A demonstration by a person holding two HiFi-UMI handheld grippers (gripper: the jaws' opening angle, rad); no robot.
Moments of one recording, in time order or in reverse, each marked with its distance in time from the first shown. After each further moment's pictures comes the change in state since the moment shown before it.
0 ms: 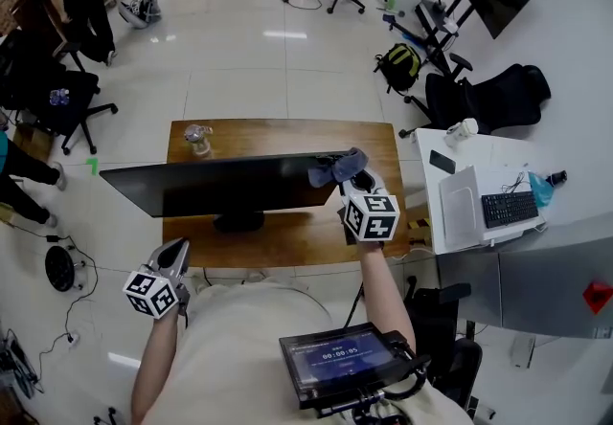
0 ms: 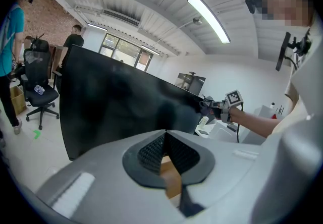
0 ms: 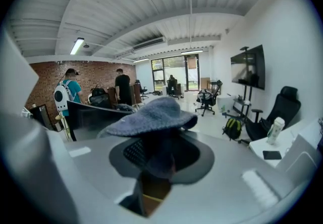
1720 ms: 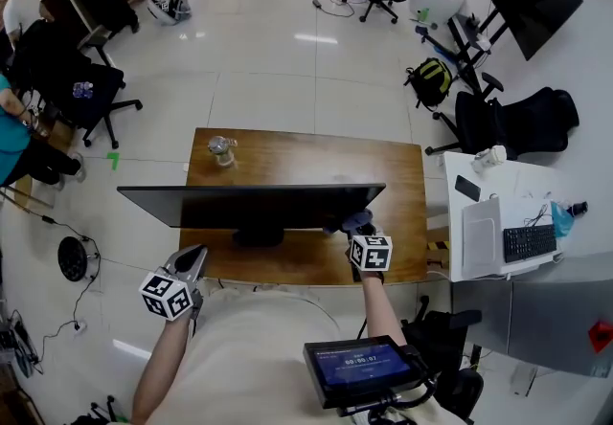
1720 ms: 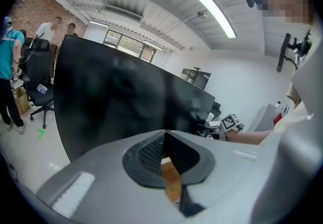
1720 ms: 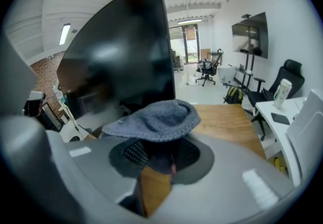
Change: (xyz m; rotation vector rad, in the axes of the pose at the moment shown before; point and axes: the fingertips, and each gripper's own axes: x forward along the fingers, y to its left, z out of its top) left arm 0.025 0.020 0.001 -0.007 0.055 0.041; right arm 0.052 -0.012 -0.181 0.072 0.310 0.027
